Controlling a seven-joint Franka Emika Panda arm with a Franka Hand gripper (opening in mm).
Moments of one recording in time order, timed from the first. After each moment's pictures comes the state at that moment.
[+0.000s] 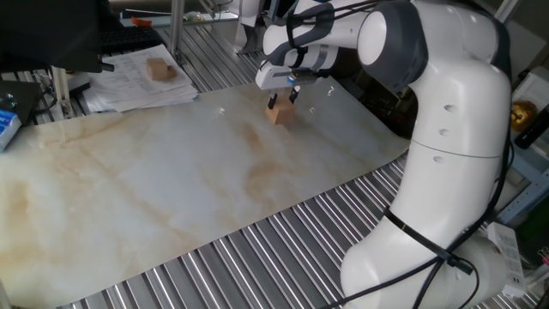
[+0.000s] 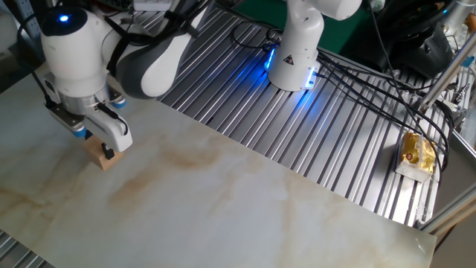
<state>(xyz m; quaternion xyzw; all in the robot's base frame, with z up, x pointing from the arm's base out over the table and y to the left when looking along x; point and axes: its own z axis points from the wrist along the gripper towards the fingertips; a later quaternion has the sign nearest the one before) 0.615 -0.227 0.157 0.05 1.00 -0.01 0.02</state>
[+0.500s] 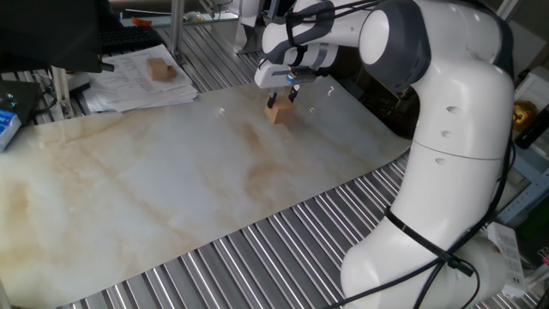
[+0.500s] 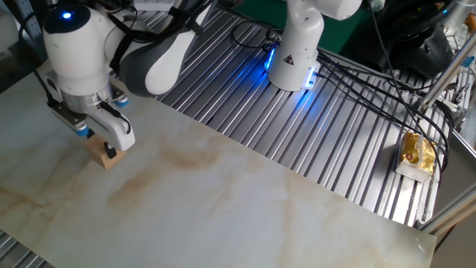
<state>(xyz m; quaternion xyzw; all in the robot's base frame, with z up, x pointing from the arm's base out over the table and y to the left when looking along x) 0.609 -0.217 0.166 0.05 1.00 -0.01 0.02</state>
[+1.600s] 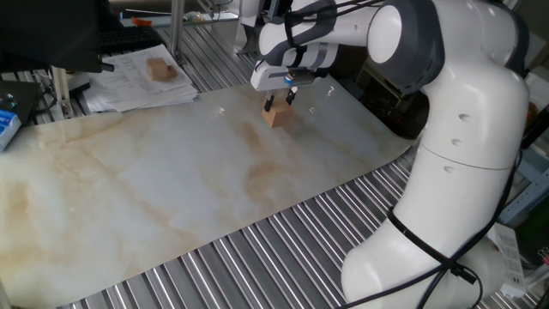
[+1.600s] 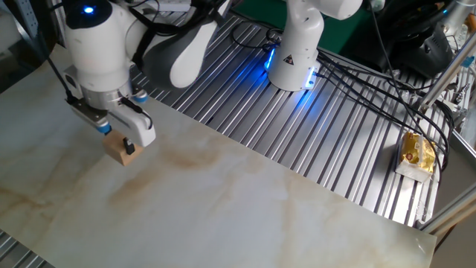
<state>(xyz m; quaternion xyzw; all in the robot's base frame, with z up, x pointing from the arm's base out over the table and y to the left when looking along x) 0.591 -0.189 0.176 0.04 1.00 -0.01 0.01</state>
